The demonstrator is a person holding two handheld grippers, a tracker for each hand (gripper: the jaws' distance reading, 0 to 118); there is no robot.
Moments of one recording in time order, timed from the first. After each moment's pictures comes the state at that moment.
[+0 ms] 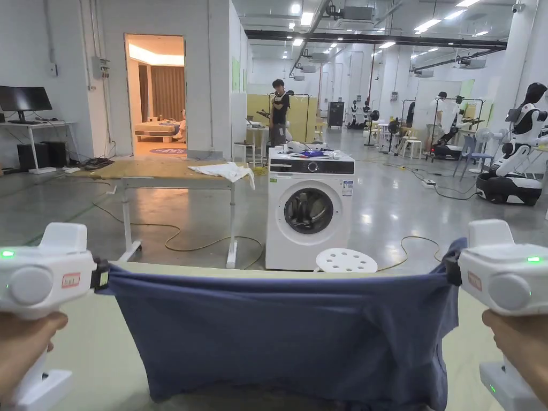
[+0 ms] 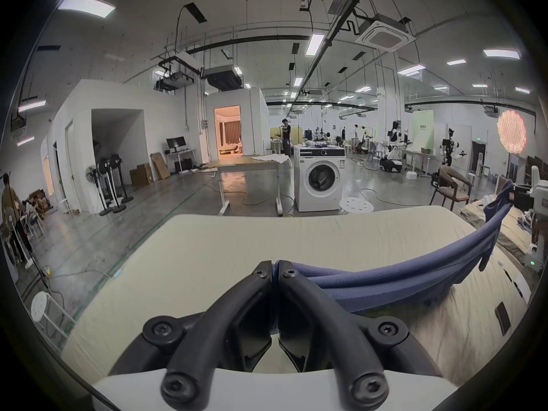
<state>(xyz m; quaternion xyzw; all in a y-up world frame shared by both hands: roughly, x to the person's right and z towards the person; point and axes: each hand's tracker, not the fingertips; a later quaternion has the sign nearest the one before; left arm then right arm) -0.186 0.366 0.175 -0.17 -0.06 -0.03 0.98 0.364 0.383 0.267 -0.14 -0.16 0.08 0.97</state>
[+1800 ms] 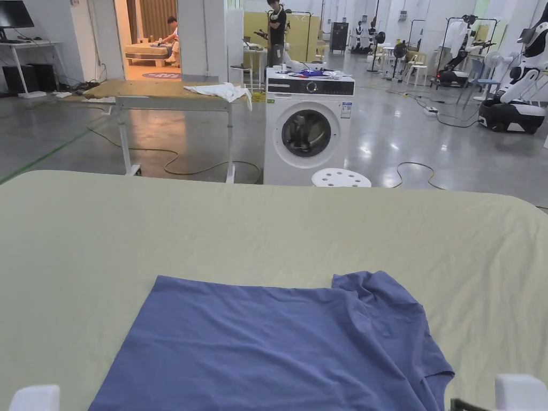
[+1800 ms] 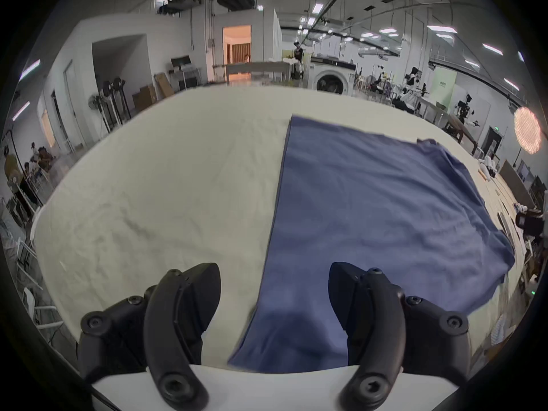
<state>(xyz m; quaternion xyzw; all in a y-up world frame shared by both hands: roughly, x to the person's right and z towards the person) -0.205 0.132 0.386 -0.36 -0.03 -0.01 0.93 0.317 0.187 0.502 -0.31 -0.18 0.03 0.93</state>
